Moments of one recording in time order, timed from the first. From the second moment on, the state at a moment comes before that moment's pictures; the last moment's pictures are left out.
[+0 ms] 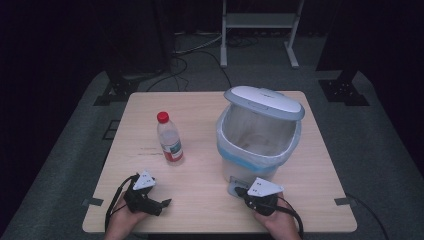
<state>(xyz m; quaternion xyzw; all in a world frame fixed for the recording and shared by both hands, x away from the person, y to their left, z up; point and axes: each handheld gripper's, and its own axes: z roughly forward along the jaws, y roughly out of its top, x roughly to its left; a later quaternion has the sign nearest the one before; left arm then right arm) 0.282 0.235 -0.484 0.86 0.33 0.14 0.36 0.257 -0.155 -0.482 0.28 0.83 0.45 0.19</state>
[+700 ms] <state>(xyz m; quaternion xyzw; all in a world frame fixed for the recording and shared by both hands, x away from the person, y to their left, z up) 0.283 0.236 -0.484 0.86 0.33 0.14 0.36 0.259 -0.153 -0.483 0.28 0.84 0.43 0.18</state>
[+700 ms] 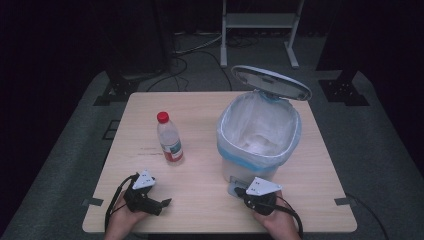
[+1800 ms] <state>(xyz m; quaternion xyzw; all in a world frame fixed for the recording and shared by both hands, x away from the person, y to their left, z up) 0.298 0.245 -0.438 0.84 0.32 0.16 0.41 0.261 -0.154 -0.483 0.28 0.84 0.44 0.17</state>
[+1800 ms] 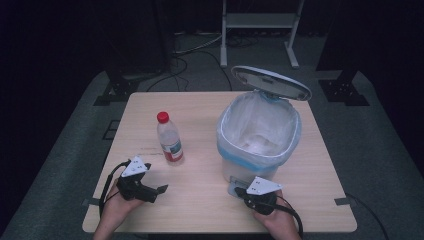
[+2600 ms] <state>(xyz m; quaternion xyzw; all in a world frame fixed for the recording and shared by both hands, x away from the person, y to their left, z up) 0.328 0.255 -0.408 0.82 0.30 0.17 0.45 0.261 -0.155 -0.483 0.28 0.84 0.44 0.17</state>
